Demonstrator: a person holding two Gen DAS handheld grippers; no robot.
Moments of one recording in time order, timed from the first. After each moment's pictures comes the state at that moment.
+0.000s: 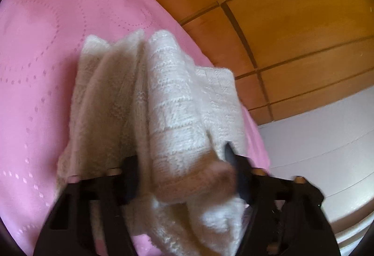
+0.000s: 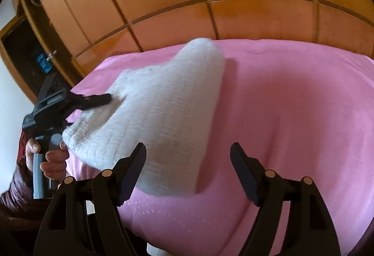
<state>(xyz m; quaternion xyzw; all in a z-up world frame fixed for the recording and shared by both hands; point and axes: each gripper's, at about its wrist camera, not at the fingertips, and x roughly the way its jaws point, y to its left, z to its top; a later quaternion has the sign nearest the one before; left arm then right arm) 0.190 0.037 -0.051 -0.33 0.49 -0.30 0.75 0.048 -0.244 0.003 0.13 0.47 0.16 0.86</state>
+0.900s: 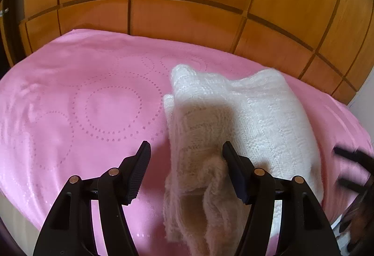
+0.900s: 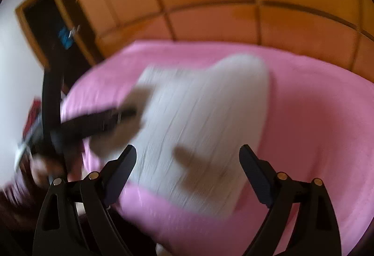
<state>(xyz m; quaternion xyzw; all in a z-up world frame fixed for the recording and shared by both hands) 0.149 0.043 -0.027 -0.05 0.41 -0.09 0.91 0.063 -0.207 0.021 0.10 0.46 0.23 0.85</state>
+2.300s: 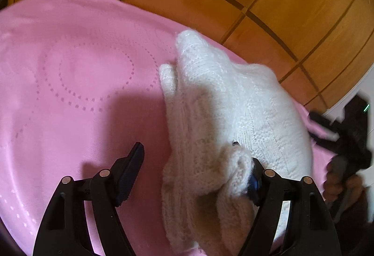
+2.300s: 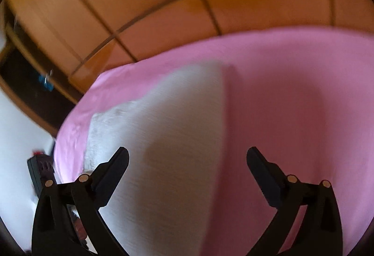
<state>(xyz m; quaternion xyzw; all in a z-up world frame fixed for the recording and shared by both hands) 0.158 0.089 -0.079 -0.19 0.44 -0.19 0.86 0.135 -0.263 -0.042 0.24 0.49 0.15 0.82</state>
